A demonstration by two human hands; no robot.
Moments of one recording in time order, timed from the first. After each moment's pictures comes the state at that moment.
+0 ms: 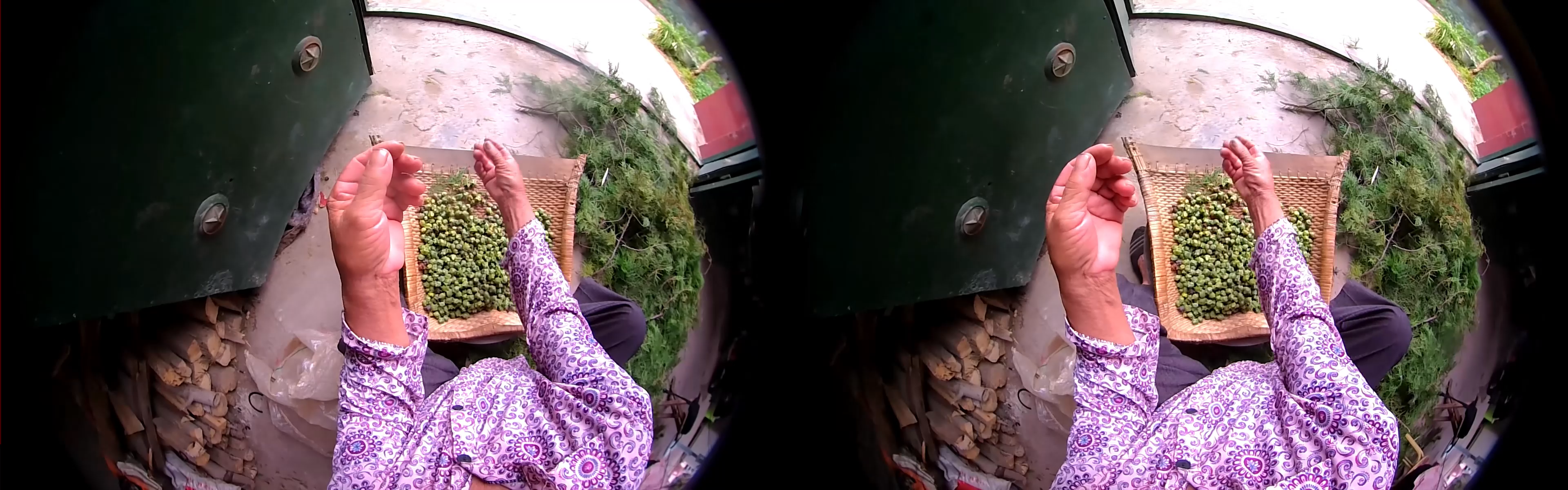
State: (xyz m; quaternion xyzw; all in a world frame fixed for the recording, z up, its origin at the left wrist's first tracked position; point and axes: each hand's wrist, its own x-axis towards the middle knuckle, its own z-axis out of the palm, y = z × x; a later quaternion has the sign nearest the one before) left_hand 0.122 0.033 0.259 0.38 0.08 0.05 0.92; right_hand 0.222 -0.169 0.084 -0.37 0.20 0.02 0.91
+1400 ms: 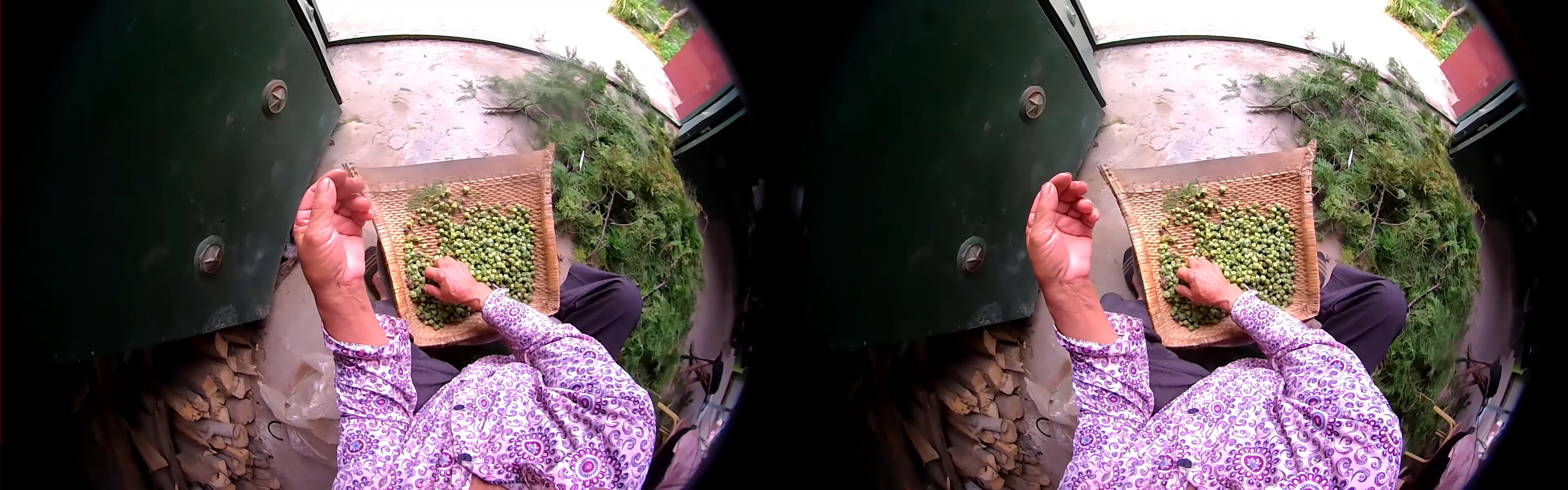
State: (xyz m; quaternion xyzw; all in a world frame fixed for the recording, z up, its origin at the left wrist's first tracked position) left_hand 0.125 0.040 0.257 0.41 0.07 0.06 0.91; right_hand 0.053 -0.148 0.040 -0.92 -0.26 0.09 0.28
